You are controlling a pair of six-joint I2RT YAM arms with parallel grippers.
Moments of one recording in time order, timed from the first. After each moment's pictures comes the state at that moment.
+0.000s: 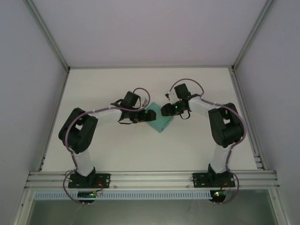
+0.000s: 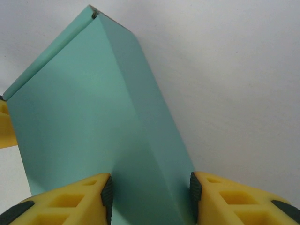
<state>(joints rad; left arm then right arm) -0.59 1.80 1.06 -0.19 0.48 -0.57 0.39 1.85 1.14 -0.38 -0.43 0.14</state>
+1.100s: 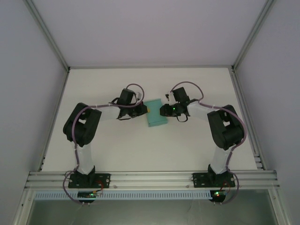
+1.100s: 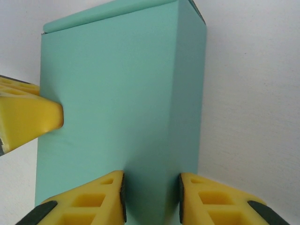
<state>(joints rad) -0.50 1.92 1.05 0.07 0.48 -0.72 0.43 1.83 1.06 -0.19 -0.40 0.35</state>
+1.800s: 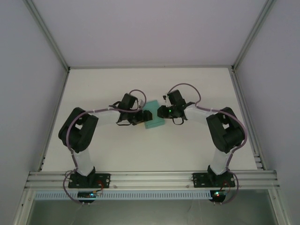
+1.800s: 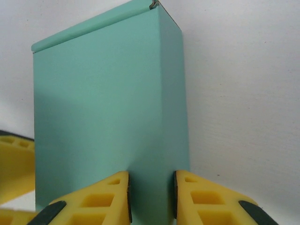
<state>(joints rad) -0.57 1.81 0.99 -0.12 0.49 -0.67 0.51 1.79 1.02 -0.15 -0.27 0.47</state>
